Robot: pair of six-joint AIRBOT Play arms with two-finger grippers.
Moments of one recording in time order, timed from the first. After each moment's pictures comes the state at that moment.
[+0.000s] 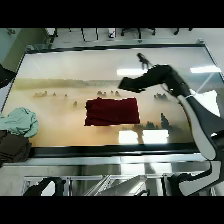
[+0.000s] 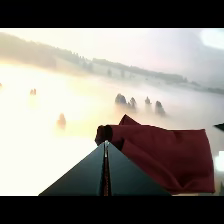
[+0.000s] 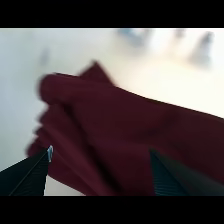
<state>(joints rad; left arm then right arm) 0.24 -0.98 1.60 -2.01 1.35 1.61 0.18 -1.68 1.58 2.27 -1.09 -1.70</state>
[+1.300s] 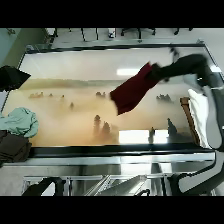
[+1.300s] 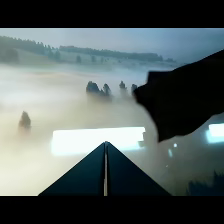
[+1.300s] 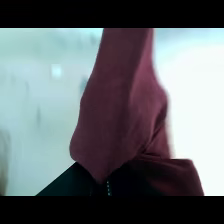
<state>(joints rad) 0.11 -0.97 1.59 -2.02 1.36 1.62 -0.14 -1.71 1.85 2.42 -1.23 -1.71</state>
